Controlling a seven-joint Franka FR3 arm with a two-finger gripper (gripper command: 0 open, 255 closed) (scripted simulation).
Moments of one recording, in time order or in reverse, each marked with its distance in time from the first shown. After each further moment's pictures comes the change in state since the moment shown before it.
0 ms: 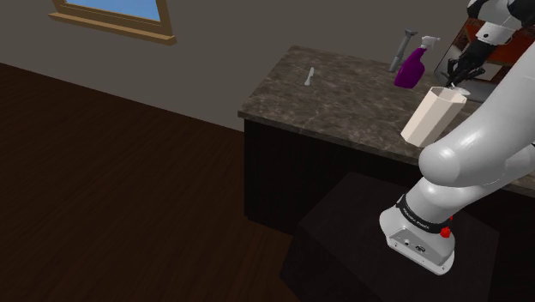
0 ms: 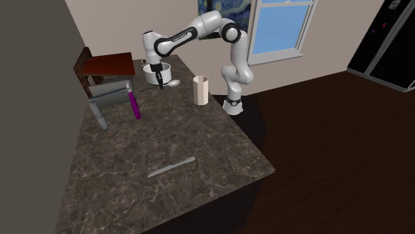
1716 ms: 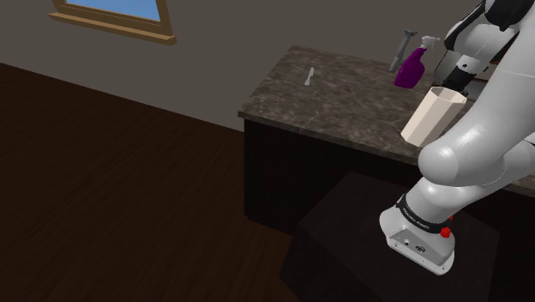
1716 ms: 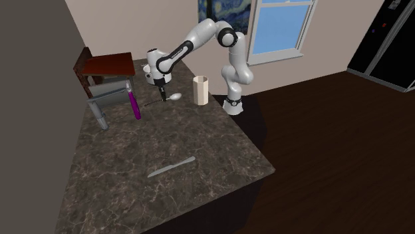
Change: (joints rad) arm -0.026 0.122 0.022 -0.150 0.118 0.227 -0.100
